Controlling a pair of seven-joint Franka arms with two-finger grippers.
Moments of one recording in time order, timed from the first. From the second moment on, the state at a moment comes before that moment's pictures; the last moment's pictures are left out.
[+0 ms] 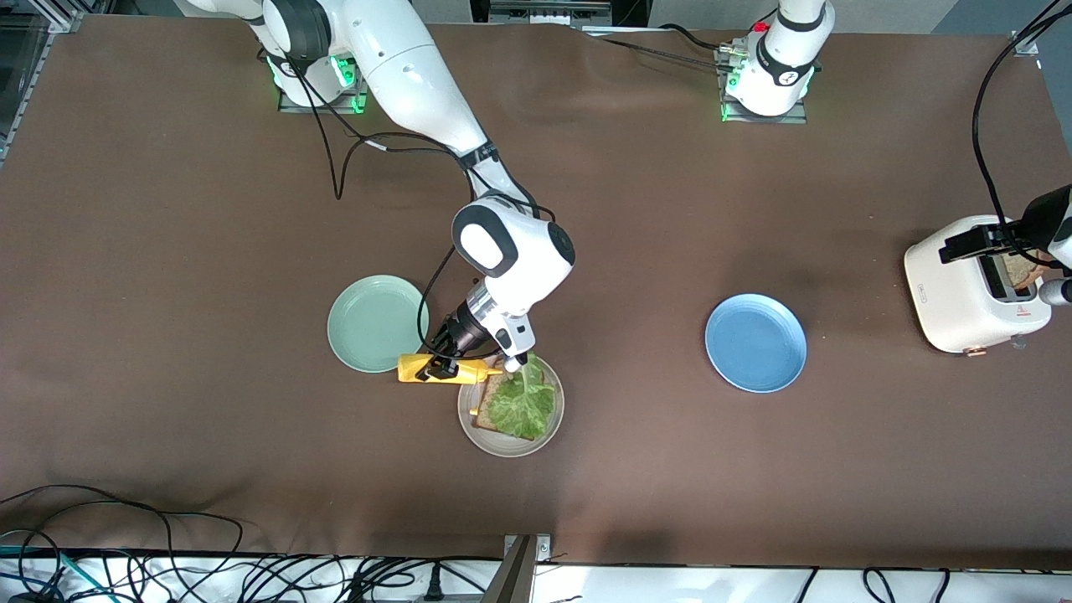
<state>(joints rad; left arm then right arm) 0.18 0.18 -0.05 -1.54 0.03 1.56 -0.02 0.94 1.10 -0.42 -1.02 -0.59 1.89 -0.48</state>
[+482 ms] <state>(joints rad) 0.18 0.18 -0.05 -1.54 0.03 1.56 -0.02 0.84 1.10 -0.35 -1.02 -0.59 1.94 -0.47</state>
